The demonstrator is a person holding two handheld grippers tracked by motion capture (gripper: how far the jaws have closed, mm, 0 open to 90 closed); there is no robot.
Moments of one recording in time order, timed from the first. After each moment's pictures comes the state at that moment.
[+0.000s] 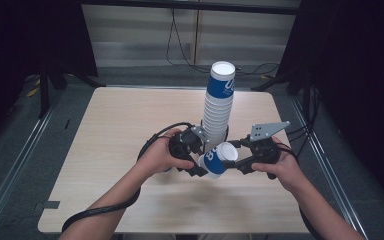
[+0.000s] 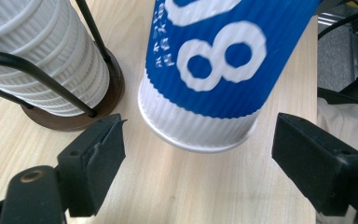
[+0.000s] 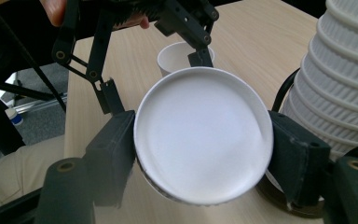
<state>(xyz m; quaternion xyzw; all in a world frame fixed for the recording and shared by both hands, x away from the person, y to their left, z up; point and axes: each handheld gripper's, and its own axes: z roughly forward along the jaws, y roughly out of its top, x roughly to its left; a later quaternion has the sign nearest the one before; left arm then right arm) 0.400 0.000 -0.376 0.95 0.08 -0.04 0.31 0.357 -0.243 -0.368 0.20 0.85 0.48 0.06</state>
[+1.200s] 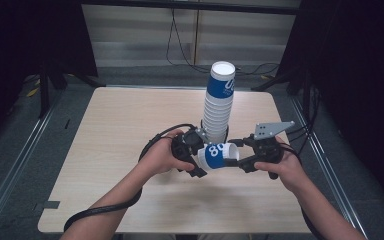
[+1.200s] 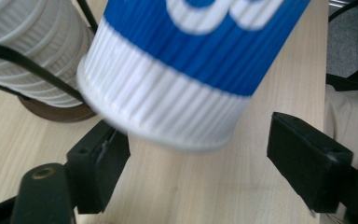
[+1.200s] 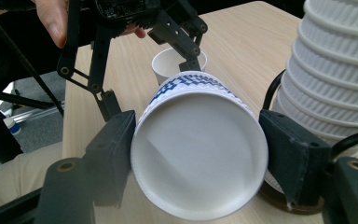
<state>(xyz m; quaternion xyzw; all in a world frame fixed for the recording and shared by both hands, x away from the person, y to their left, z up) 0.399 -0.005 -0.378 0.96 0.08 -0.04 0.28 0.358 -0.251 -0.367 0.22 0.84 0.49 0.06</state>
